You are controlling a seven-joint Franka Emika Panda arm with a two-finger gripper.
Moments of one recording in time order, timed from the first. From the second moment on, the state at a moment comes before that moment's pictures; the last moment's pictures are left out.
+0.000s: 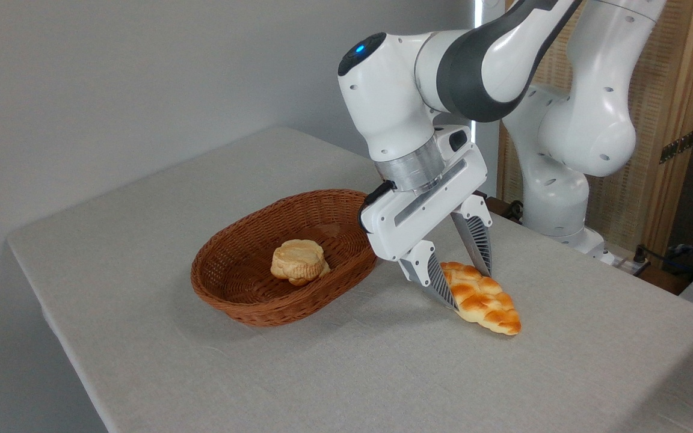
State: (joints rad) arm -0.25 -0.49 0.24 -2.59 0.37 1.87 2.14
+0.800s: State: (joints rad) arm -0.26 -0.49 0.24 -2.59 0.37 1.87 2.14
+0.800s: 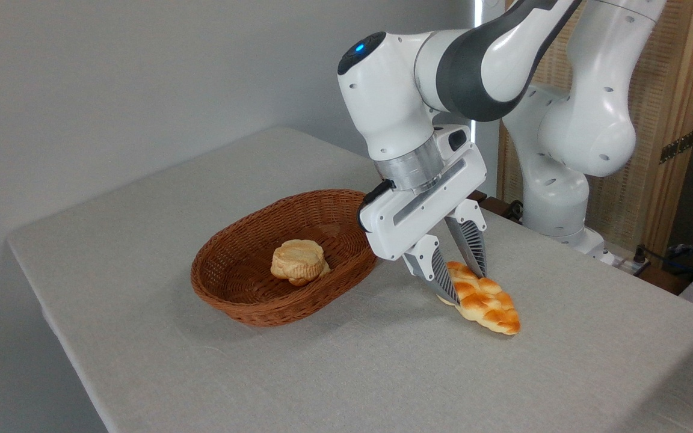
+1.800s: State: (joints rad) arm -0.28 -0.35 0.16 -2.20 0.03 1.84 1.26
